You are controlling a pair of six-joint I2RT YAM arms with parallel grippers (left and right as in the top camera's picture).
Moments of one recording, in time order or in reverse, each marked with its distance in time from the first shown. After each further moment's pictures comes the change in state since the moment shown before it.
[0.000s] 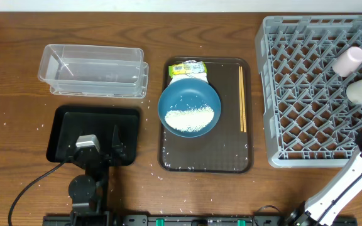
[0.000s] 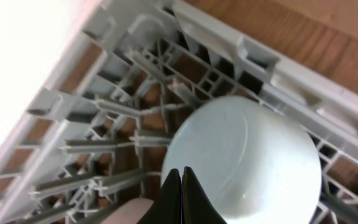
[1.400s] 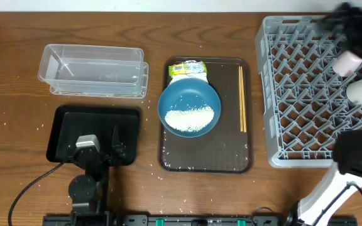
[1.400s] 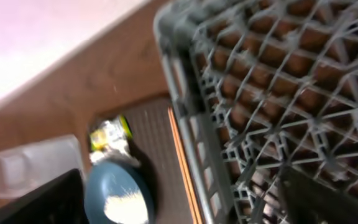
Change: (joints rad) left arm 0.000 0.000 0.000 0.000 0.000 0.000; right arm 0.368 -0.343 0.002 -0.574 -0.372 -0.166
